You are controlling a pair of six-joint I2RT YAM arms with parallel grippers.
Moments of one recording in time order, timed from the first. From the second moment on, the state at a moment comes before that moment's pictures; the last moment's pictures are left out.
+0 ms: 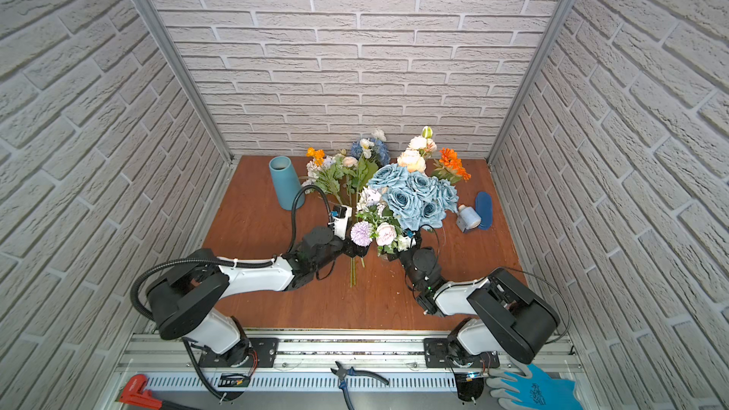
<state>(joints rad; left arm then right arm) -0.88 1.58 0.65 0.66 -0.11 -0.37 0.60 1.42 0.21 1.20 0.27 0.01</state>
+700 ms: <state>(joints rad) -0.88 1.53 0.64 0.65 -0.14 -0.35 0.51 1.35 0.25 1.05 0.31 -0.04</state>
